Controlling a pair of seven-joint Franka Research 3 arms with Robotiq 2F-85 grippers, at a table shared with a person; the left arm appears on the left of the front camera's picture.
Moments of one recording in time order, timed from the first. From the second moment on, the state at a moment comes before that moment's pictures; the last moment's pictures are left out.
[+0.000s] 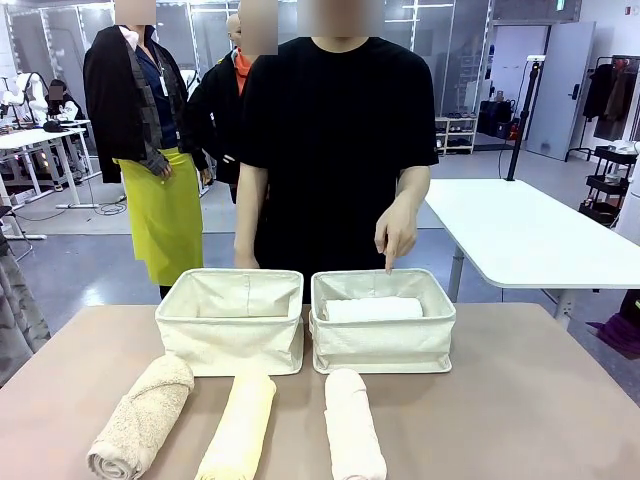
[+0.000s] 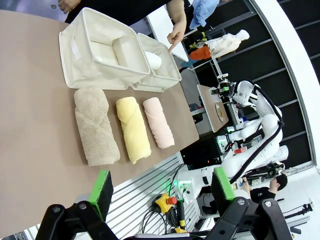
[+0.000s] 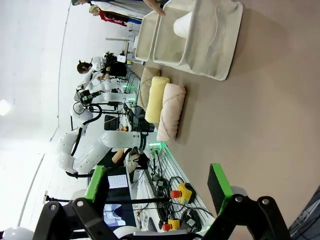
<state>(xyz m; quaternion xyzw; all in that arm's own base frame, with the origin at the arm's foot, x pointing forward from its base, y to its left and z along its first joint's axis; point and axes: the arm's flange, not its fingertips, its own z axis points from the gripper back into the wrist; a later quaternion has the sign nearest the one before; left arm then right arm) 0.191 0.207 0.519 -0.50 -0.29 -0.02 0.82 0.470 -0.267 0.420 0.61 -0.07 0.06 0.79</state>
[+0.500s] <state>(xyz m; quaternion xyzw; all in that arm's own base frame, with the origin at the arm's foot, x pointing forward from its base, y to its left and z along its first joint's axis) 0.191 0.207 0.519 -0.50 -0.29 -0.02 0.82 0.465 -0.227 0.445 0.57 -0.06 0.09 0.81</state>
